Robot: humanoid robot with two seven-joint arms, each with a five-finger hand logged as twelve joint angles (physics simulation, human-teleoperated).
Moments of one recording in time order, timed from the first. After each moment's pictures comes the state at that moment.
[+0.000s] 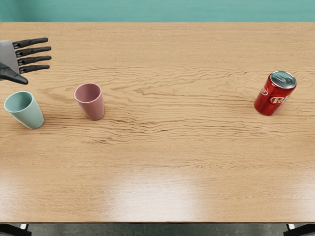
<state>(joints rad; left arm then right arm) -0.90 1.05 -0.55 -1.16 -0.12 -0.61 0.30 0.02 0.00 0.23 0.28 0.15 0.22 0.01</state>
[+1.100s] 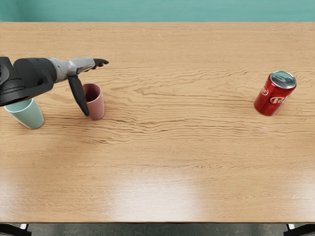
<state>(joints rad) -1.06 0.65 -0.50 -1.45 1.03 -0.25 0.61 0.01 0.00 0.23 0.28 0.15 0.22 0.01</state>
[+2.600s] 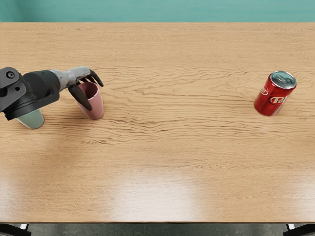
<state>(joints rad) -1.03 0.61 -0.41 -1.38 1.08 -0.12 0.61 0.01 0.00 0.23 0.28 0.15 0.22 0.01</state>
